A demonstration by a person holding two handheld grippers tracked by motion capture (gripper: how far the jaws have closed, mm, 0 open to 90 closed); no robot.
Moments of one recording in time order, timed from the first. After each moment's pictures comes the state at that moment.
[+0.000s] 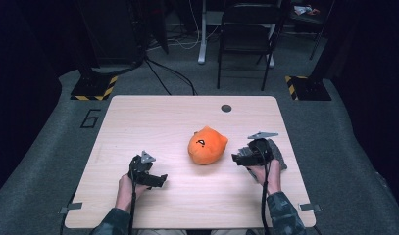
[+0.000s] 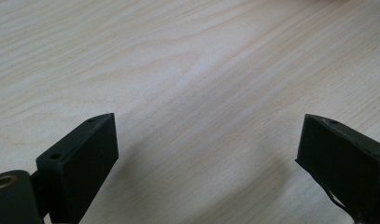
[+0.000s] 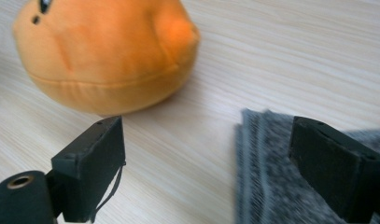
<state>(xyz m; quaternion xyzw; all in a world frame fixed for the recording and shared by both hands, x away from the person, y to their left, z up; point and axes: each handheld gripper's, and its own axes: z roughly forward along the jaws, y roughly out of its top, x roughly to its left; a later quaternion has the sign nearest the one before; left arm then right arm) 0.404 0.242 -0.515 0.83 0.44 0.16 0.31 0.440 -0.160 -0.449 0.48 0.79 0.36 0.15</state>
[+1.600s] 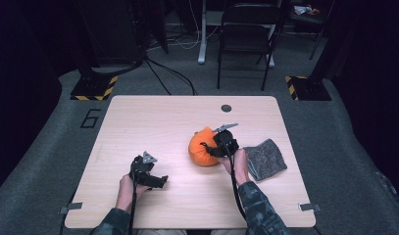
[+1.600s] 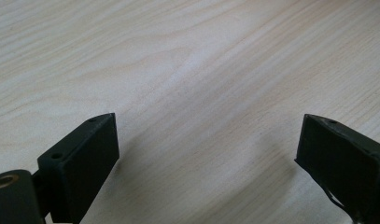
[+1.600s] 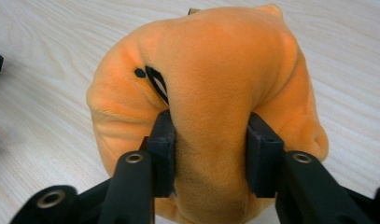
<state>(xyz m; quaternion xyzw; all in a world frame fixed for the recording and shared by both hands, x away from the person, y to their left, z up) 0.404 0.239 -0.516 0.84 0.43 0.16 0.30 0.475 -0.061 -0.456 0.45 0.82 0.33 0.12</state>
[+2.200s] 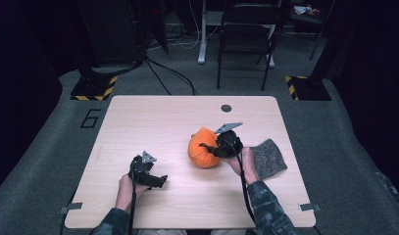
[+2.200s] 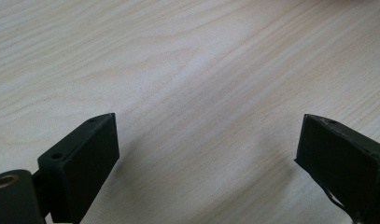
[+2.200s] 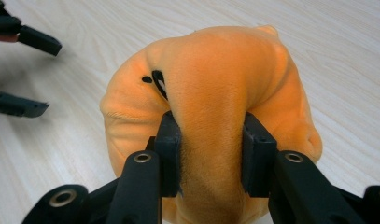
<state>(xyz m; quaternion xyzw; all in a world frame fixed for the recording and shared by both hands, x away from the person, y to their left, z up) 0.404 0.240 -0.516 0.83 0.44 0.16 0.30 0.464 -0.075 -0.434 0.35 0.86 0.37 0.12</state>
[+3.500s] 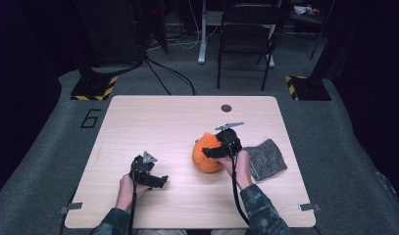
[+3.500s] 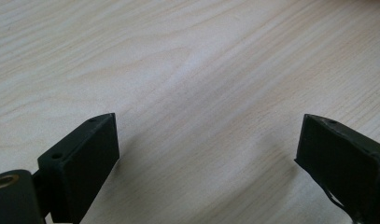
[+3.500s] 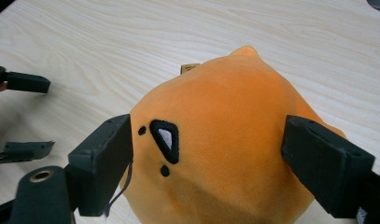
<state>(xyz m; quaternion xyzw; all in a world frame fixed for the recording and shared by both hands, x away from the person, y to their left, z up) 0.405 0.238 -0.517 0.84 0.43 0.15 0.30 0.455 -0.064 -0.425 0.47 0.80 0.35 0.12</state>
